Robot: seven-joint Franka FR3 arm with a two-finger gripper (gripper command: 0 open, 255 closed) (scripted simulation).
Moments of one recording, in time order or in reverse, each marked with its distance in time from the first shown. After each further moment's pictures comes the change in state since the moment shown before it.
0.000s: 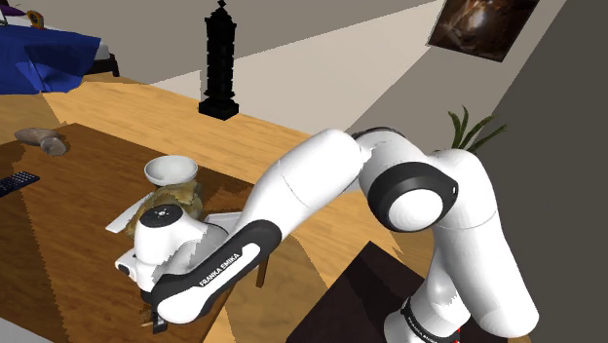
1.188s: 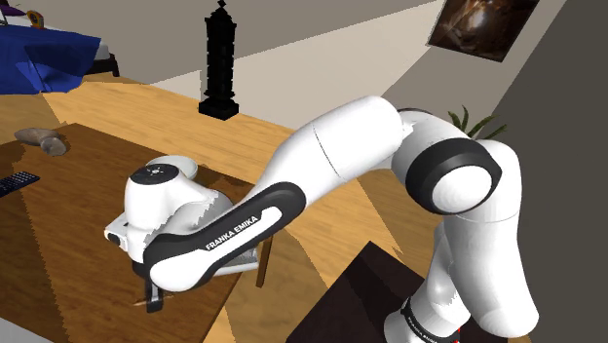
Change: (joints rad) arm -0.006 -0.176 0.006 -0.017 0.006 -0.158 0.007
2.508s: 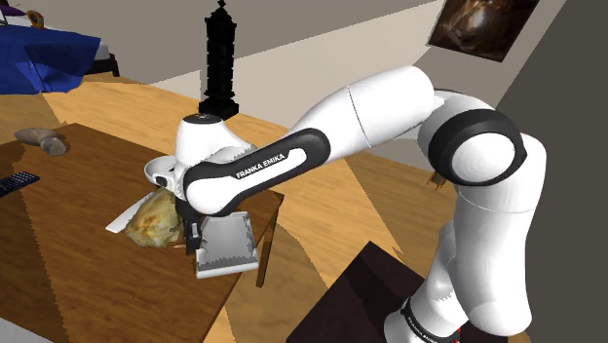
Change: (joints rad) arm -0.153 -0.164 -0.032 -0.087 0.050 -0.091 -0.205
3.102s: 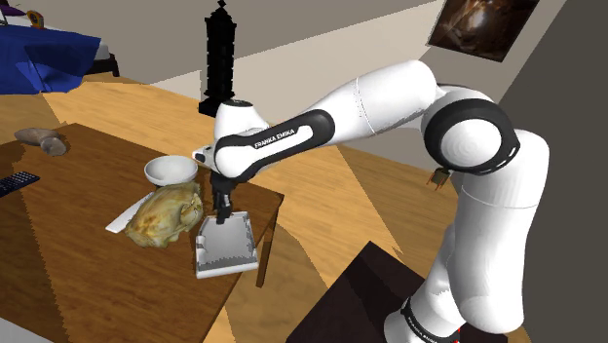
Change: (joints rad) arm -0.142 -0.035 -0.047 -0.037 0.040 -0.016 -0.210
